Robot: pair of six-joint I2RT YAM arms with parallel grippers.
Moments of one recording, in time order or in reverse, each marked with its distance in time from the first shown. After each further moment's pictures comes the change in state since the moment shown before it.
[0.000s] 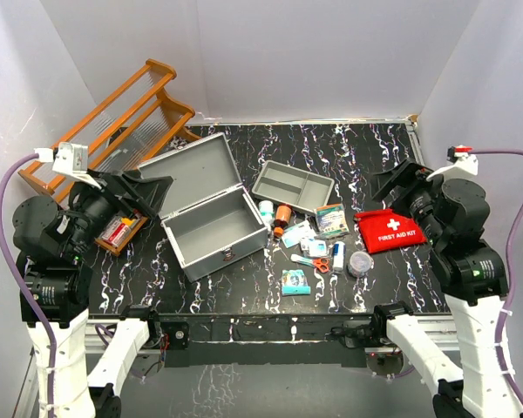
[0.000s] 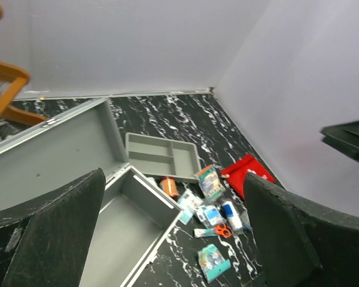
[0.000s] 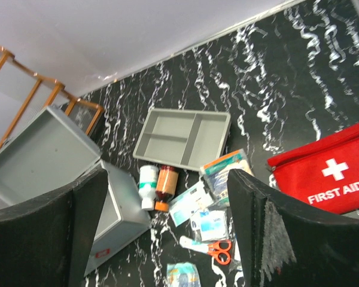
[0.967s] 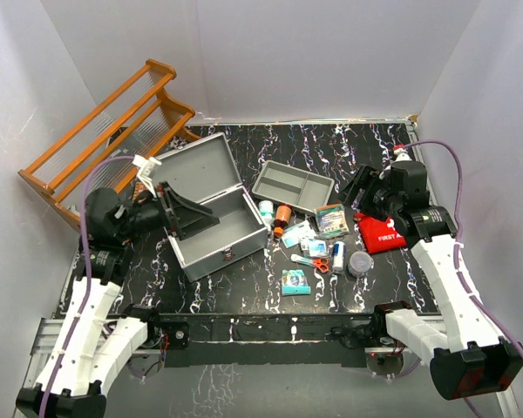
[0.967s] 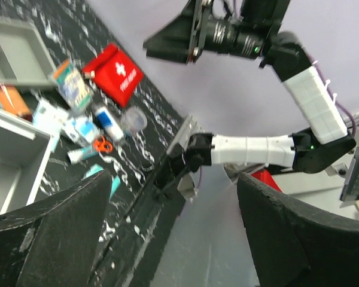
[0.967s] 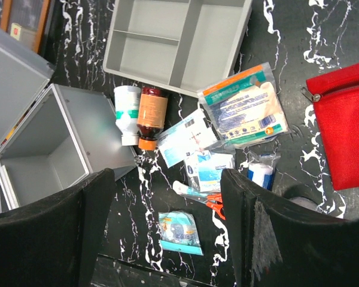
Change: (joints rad) left arm -0.138 0.025 -0.502 0.505 0.529 -0.365; right arm -0.020 0.232 -0.222 0.085 -0.234 0.015
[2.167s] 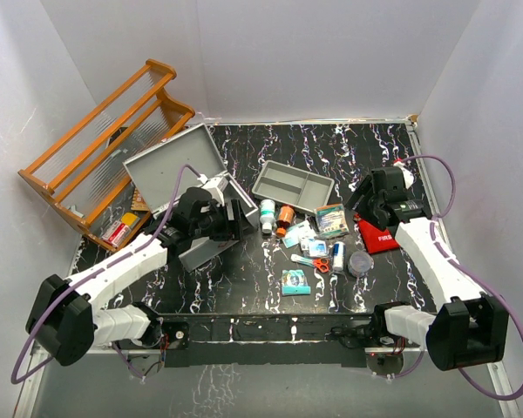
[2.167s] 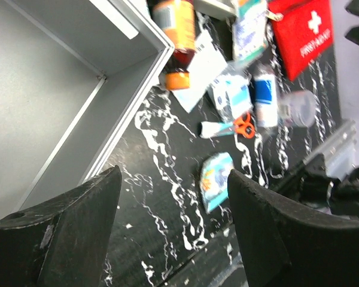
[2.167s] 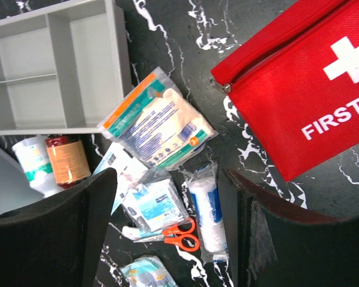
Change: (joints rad) left arm -0.460 0.467 -0.109 -0.049 -0.794 0.146; right arm 0.000 0.186 -0.130 0.083 0.330 0.153
